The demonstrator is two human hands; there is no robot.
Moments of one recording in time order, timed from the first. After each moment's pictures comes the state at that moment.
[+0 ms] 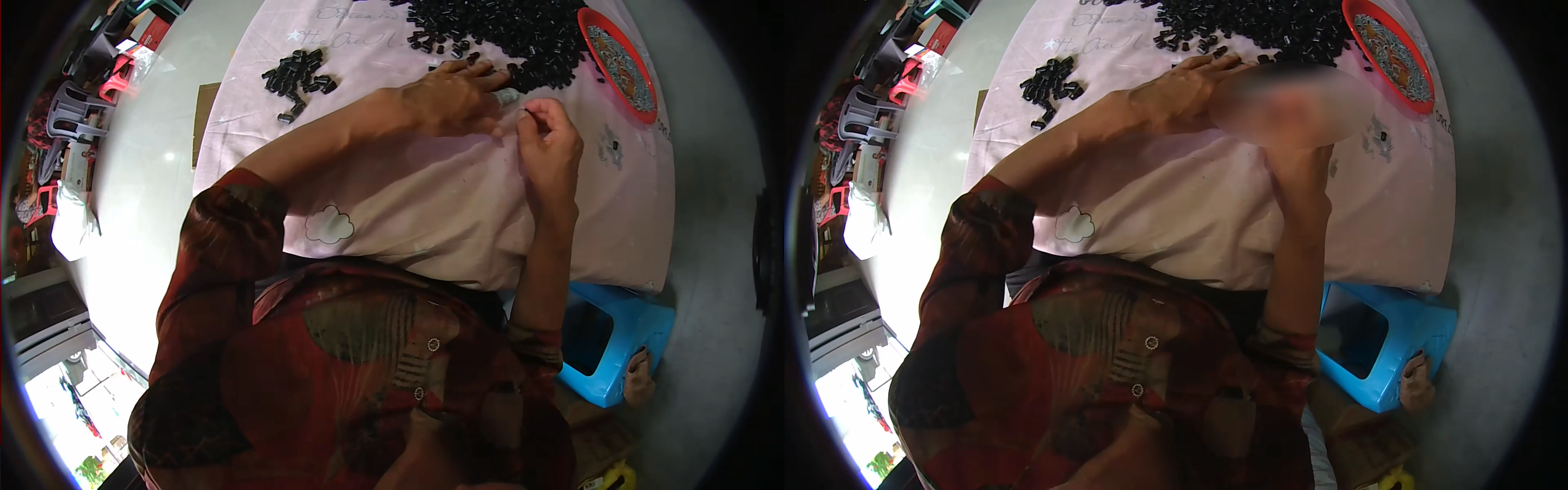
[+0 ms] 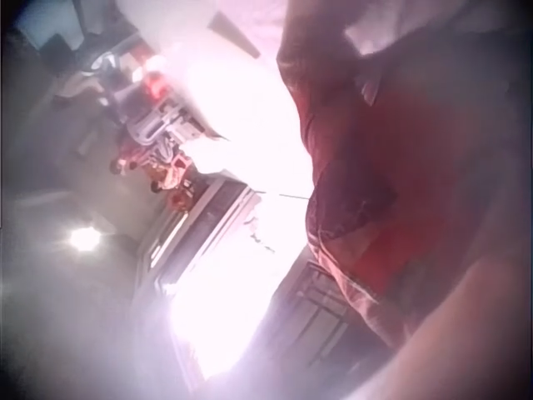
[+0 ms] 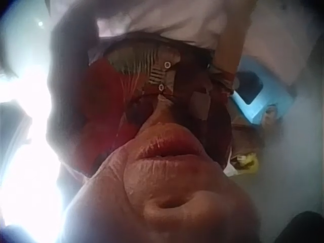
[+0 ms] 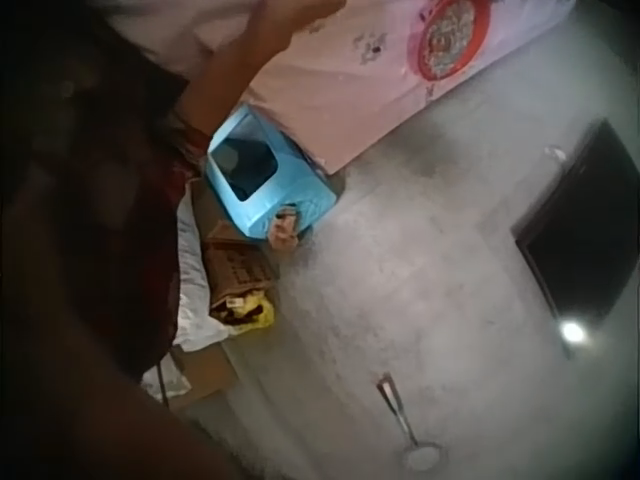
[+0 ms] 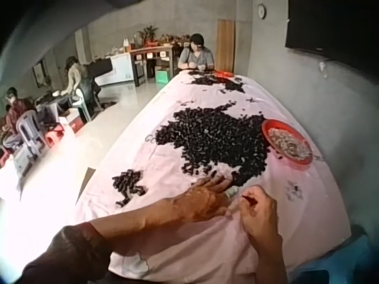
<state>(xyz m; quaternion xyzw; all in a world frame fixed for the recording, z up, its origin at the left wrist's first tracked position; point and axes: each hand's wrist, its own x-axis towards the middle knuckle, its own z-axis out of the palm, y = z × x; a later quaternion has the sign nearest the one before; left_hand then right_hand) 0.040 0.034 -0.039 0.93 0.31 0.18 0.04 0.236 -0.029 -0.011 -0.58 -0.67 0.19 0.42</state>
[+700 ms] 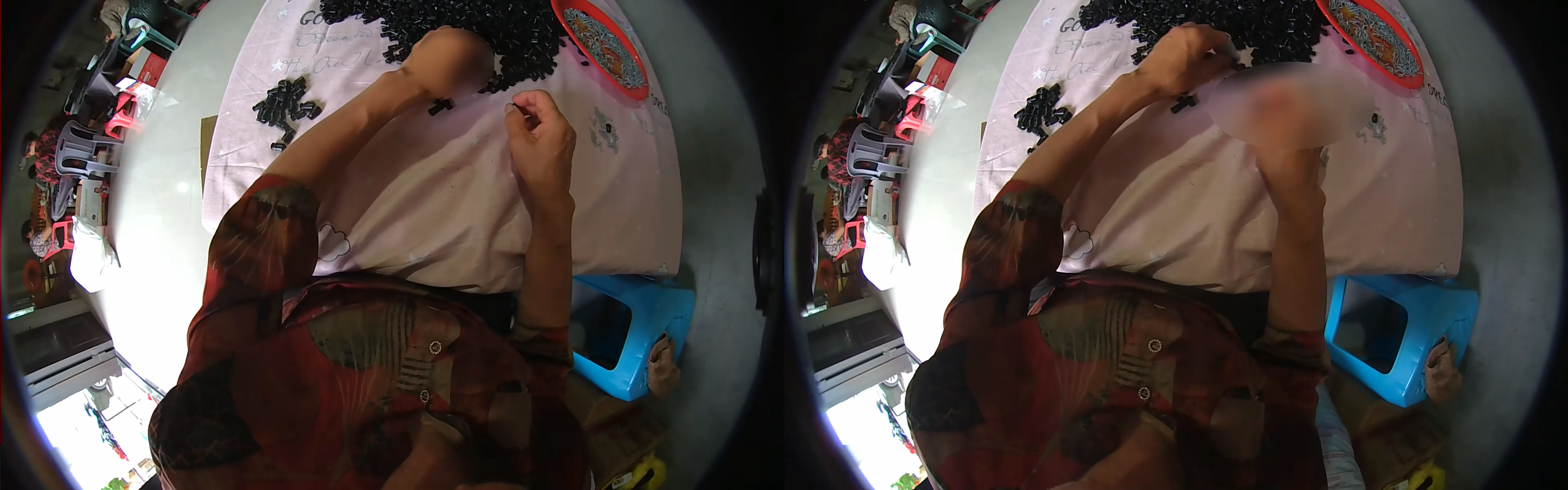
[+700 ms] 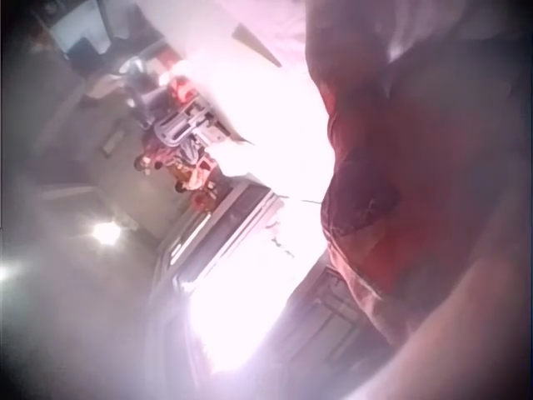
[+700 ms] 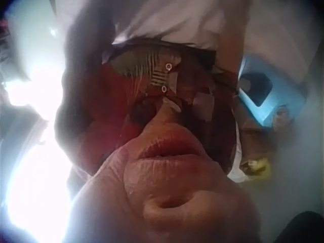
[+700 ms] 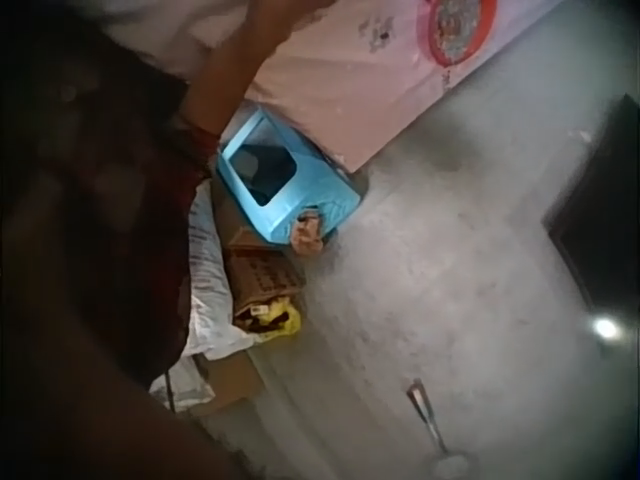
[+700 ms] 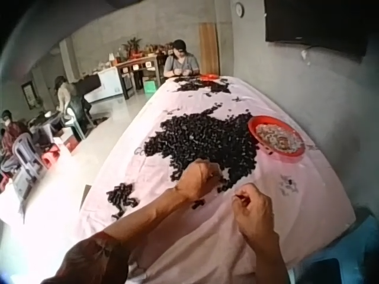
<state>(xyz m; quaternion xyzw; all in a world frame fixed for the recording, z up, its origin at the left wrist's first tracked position) 0.063 0.089 -0.019 0.88 0.38 0.28 0.05 0.243 -0.027 -0.010 -0.59 -0.66 0.15 0.44</state>
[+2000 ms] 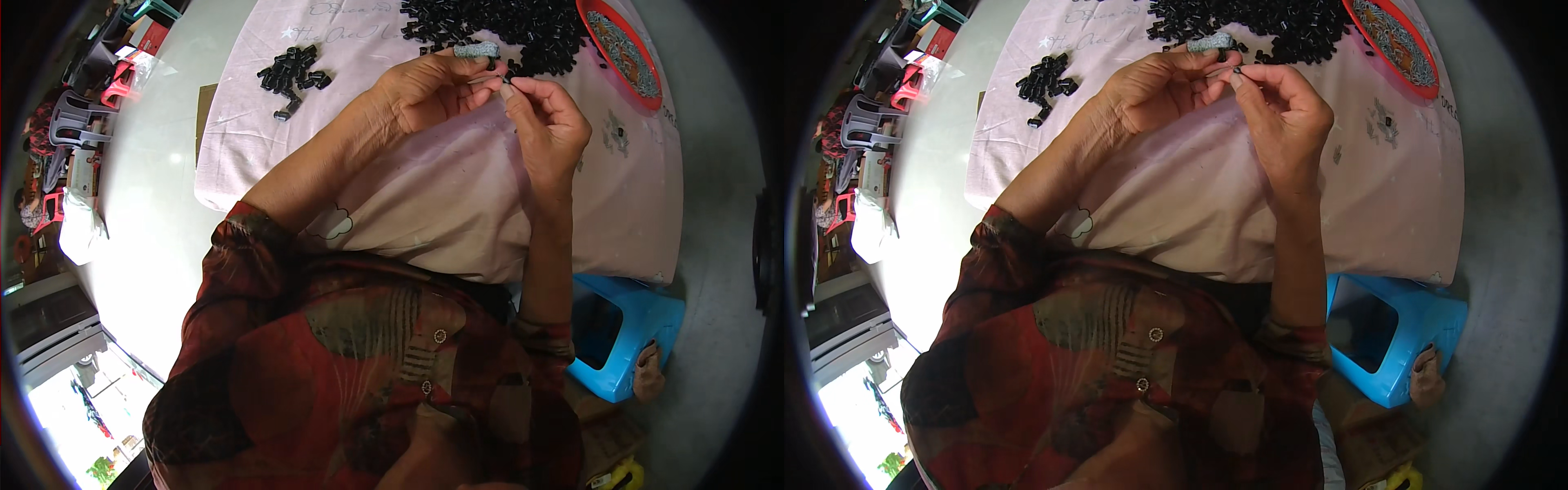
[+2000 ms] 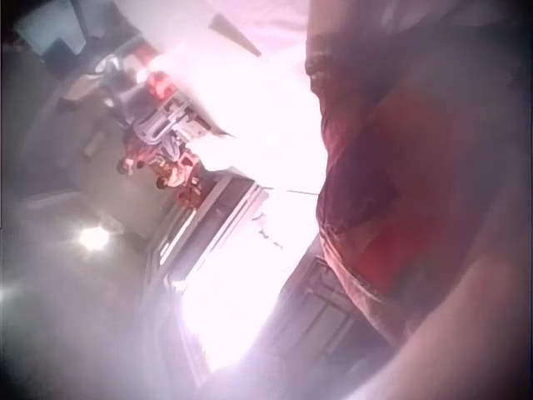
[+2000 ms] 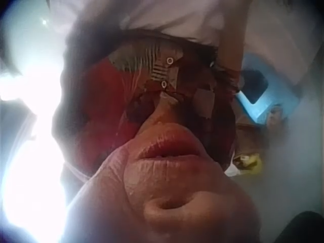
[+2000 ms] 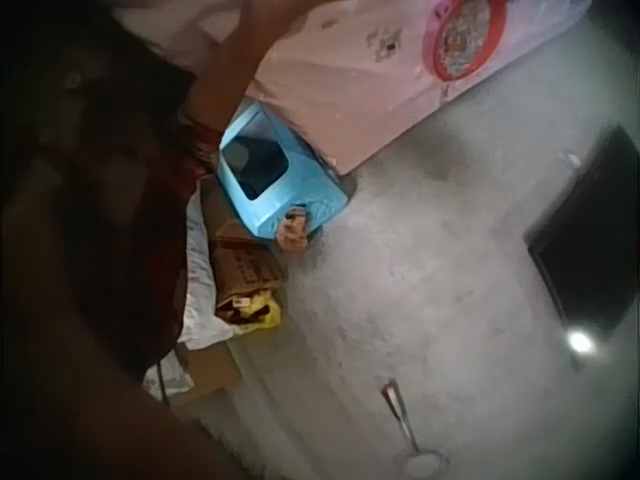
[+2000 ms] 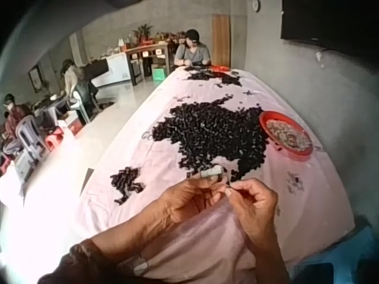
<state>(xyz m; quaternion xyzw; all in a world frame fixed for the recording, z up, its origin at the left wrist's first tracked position) 0.039 0.011 -0.018 0.19 0.22 0.43 0.85 0.215 -0.038 -0.005 -0.45 -0.60 0.34 0.57</state>
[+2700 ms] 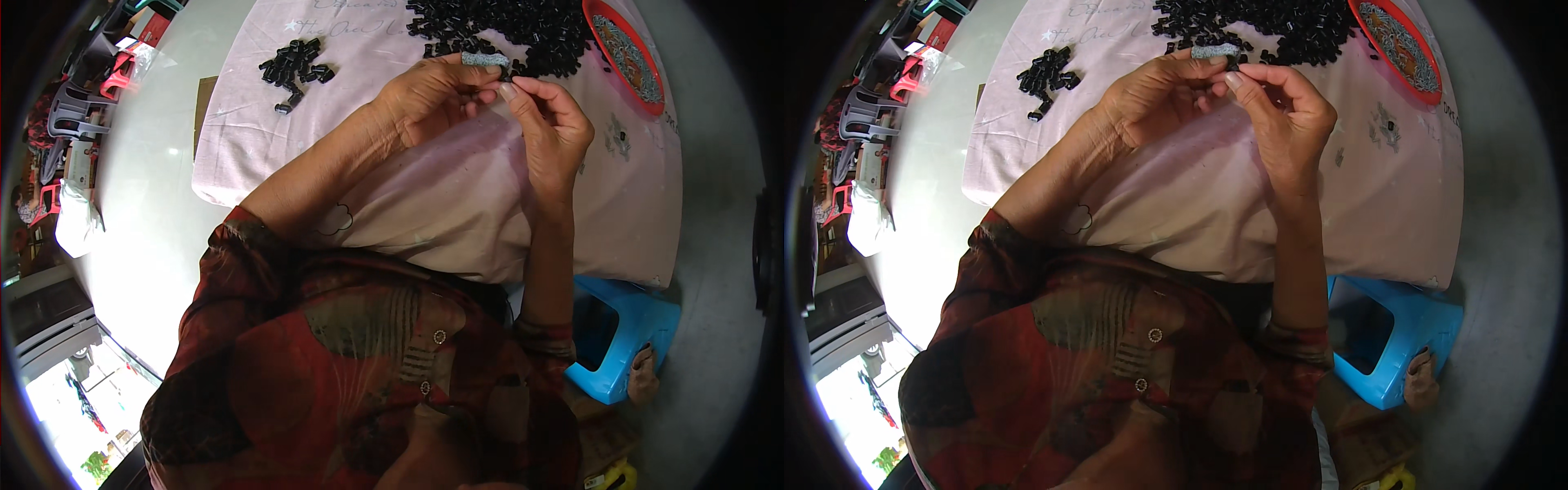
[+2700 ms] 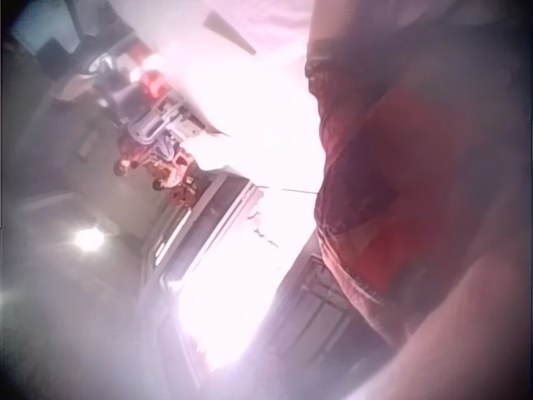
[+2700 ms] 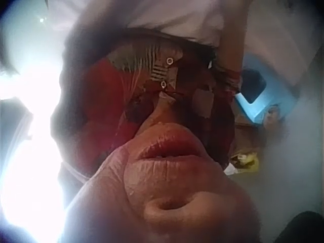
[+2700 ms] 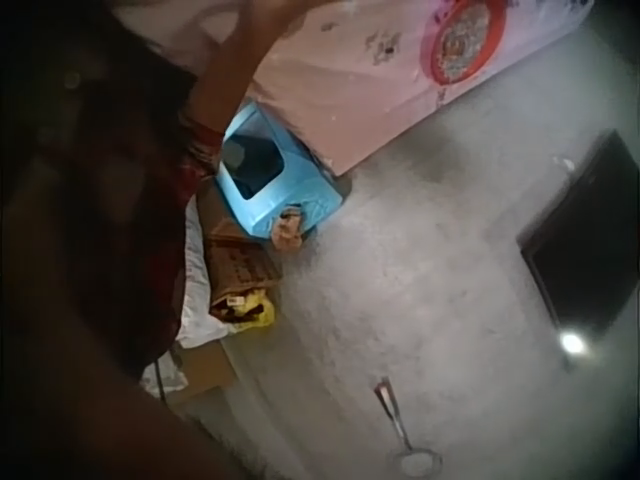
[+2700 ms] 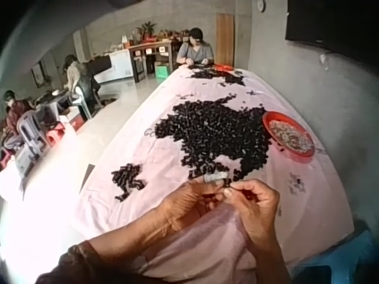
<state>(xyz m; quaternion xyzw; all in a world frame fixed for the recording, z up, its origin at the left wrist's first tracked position) 0.040 -0.010 -0.010 0.27 0.28 0.45 0.80 0.209 -0.042 0.001 -0.42 -0.58 0.38 0.59</state>
